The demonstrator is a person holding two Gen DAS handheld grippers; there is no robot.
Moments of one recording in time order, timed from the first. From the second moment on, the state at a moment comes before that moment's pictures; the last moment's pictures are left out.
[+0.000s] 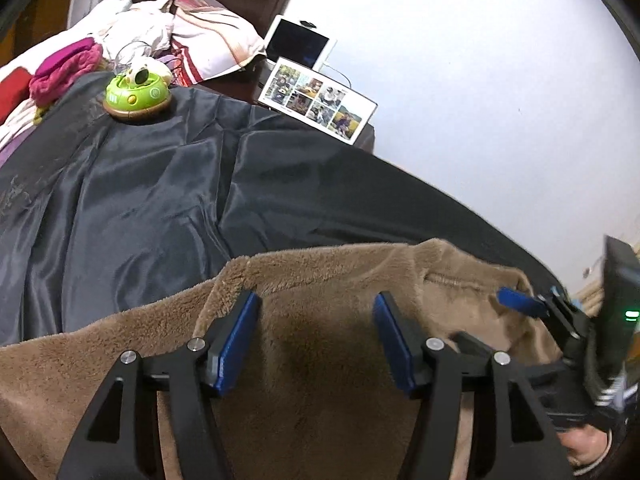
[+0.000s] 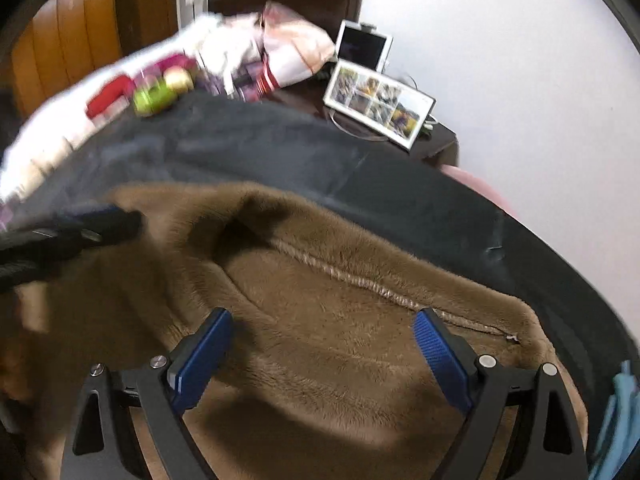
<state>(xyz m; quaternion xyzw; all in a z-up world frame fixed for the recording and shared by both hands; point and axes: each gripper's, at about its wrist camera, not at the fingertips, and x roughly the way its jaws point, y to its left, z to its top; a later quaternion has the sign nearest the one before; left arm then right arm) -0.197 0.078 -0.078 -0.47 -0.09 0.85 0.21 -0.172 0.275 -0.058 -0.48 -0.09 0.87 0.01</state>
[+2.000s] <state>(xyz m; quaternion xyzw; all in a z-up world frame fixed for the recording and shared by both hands) -0.197 0.103 -0.088 -0.45 0.04 0.88 0.15 -0.160 0.321 -0.052 -0.42 -0.01 0.90 -0.04</state>
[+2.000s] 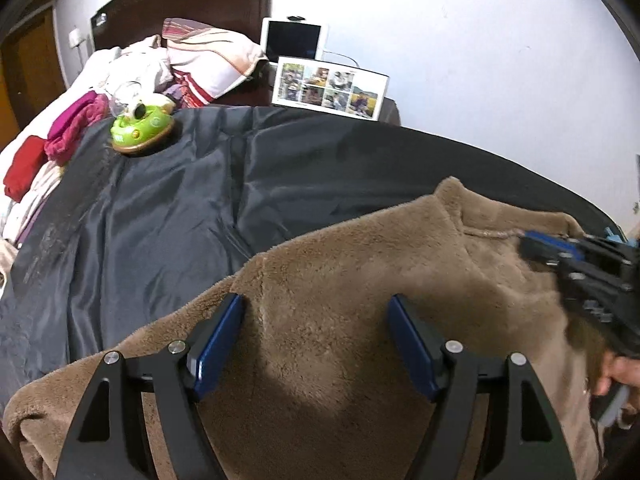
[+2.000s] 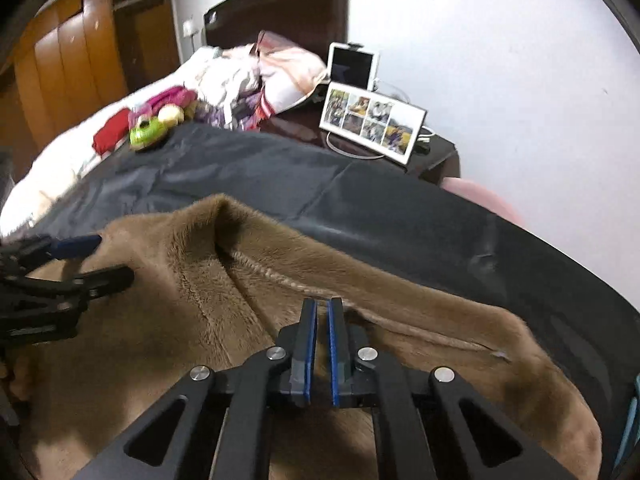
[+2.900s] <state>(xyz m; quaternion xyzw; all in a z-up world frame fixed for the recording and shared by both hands) -0.144 0.065 -0.056 -0.48 0.07 0.87 0.11 0.040 0.403 -0.043 -0.48 -0.04 0.87 0.06</state>
